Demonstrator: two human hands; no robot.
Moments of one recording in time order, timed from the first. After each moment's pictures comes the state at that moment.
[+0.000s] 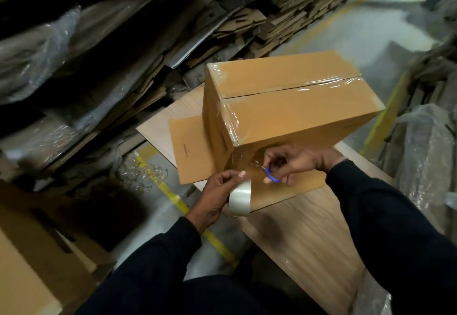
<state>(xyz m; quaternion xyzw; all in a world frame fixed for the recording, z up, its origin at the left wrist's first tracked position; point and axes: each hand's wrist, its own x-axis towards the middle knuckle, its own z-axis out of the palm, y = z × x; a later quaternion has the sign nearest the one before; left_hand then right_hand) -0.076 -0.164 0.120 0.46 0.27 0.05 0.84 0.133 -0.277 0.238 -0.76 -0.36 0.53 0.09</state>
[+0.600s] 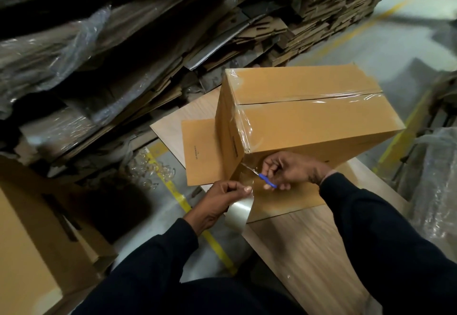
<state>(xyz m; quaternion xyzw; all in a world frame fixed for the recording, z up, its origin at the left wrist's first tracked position) -0.089 -0.150 0.111 0.50 0.25 0.01 0.83 0.143 -0.255 0.192 -0.72 -0.39 0.55 0.15</state>
